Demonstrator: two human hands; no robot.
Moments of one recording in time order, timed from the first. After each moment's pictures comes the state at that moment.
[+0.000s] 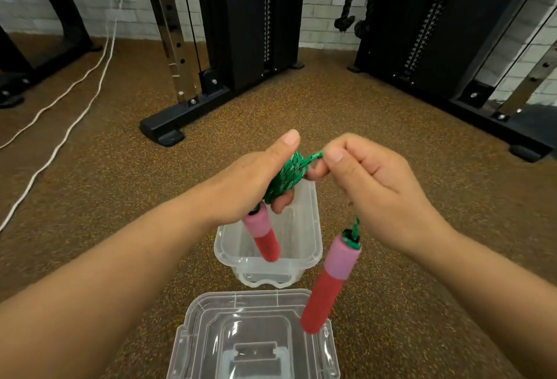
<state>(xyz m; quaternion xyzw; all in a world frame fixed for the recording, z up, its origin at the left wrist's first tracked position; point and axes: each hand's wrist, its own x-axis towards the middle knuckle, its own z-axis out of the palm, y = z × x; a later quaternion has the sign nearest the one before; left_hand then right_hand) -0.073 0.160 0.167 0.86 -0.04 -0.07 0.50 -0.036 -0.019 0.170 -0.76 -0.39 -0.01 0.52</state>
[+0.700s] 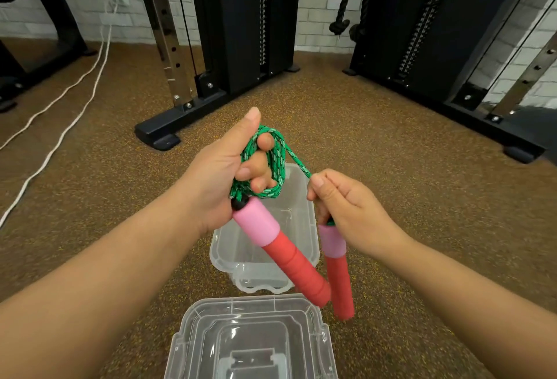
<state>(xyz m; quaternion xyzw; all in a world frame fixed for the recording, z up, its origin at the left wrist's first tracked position) -0.065 0.162 0.167 0.57 0.05 0.00 0.82 -0.011 -0.010 0.109 -0.75 -0.30 0.09 0.58</state>
